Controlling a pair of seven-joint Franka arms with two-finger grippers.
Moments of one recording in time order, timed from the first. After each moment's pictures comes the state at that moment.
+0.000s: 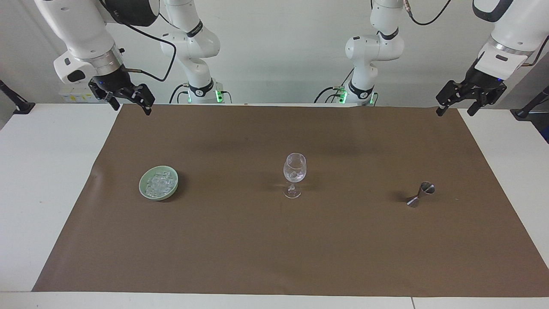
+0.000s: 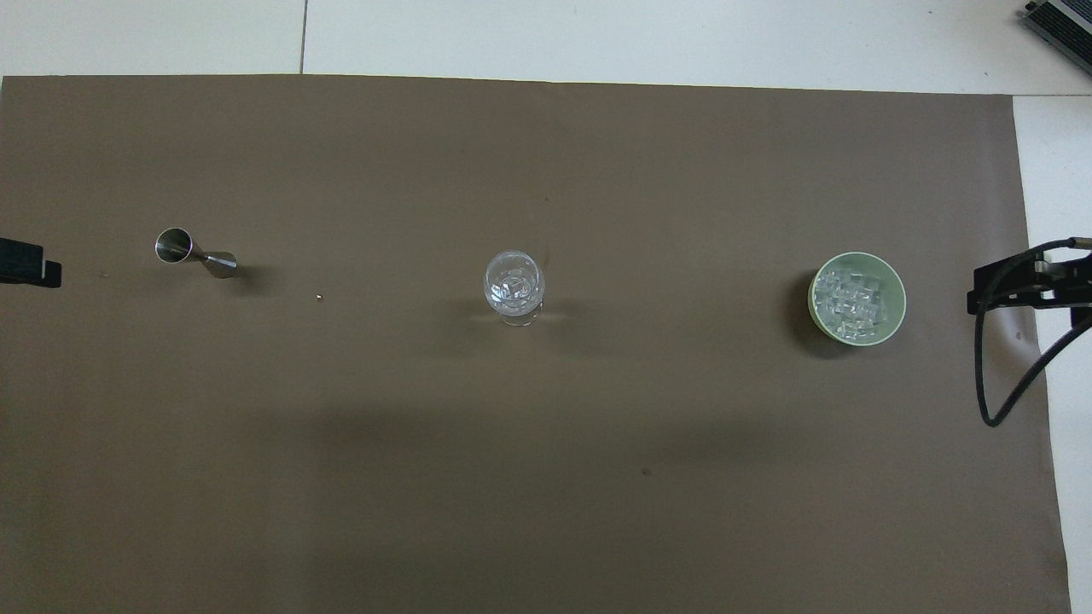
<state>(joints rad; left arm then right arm) -0.03 -0.06 0.08 -1.58 -0.05 1.57 0.05 0.02 -0.01 -0.08 -1.57 -0.04 1.47 0.11</state>
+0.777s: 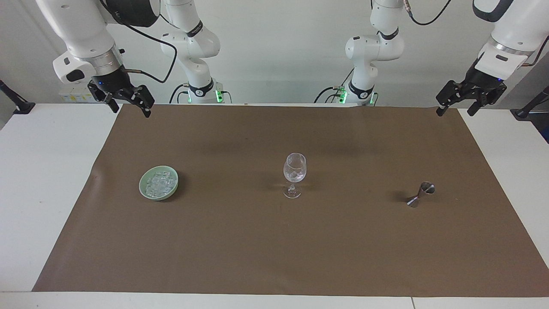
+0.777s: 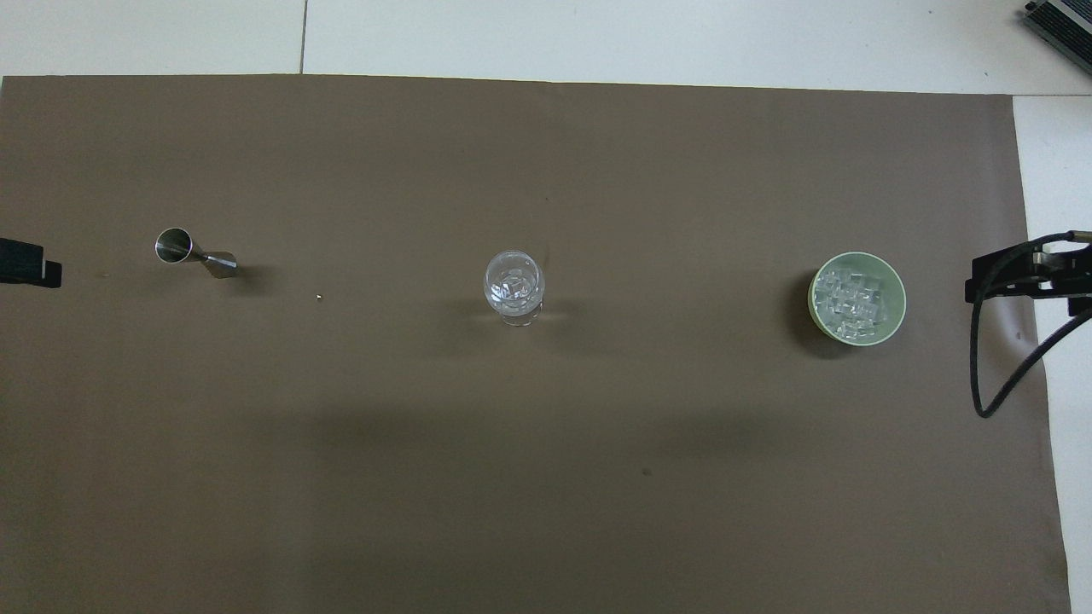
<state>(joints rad) -0.03 -0.06 0.08 -1.58 -0.05 1.57 0.05 0.02 -0.02 -0.08 -1.58 -0.04 1.53 0.11</state>
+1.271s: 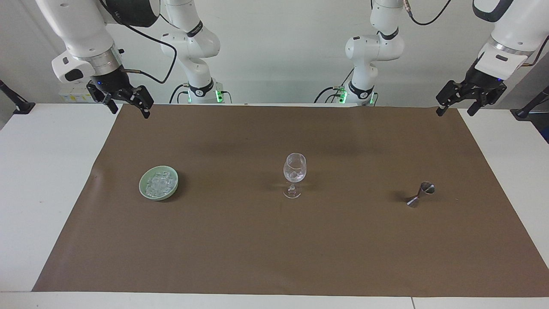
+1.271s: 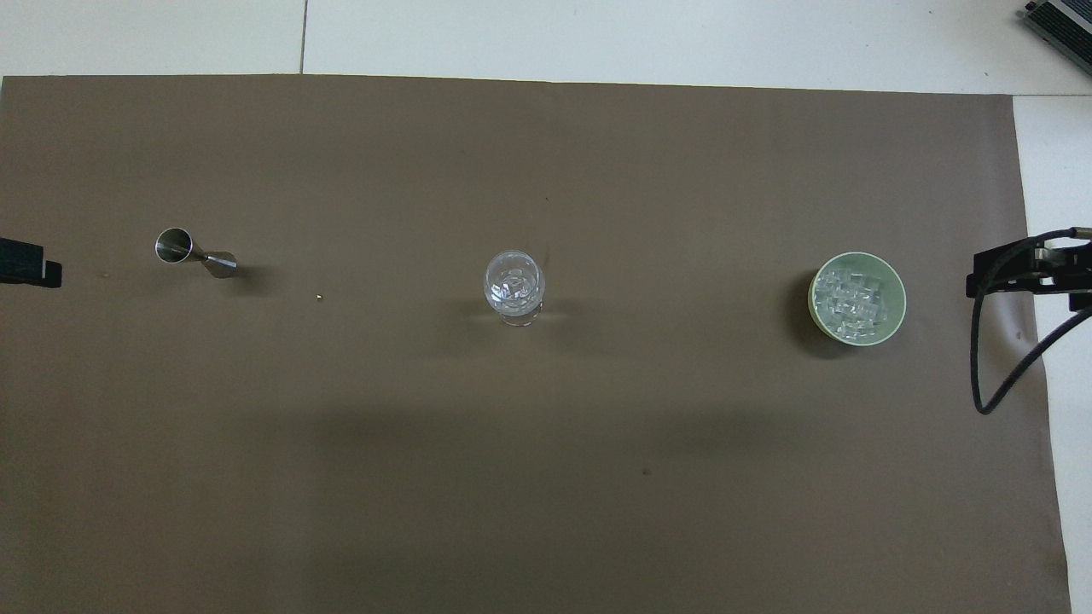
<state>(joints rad) -0.03 -0.06 0.08 -1.58 -0.05 1.57 0.05 0.02 -0.02 -0.08 -1.58 -0.04 1.53 0.11</state>
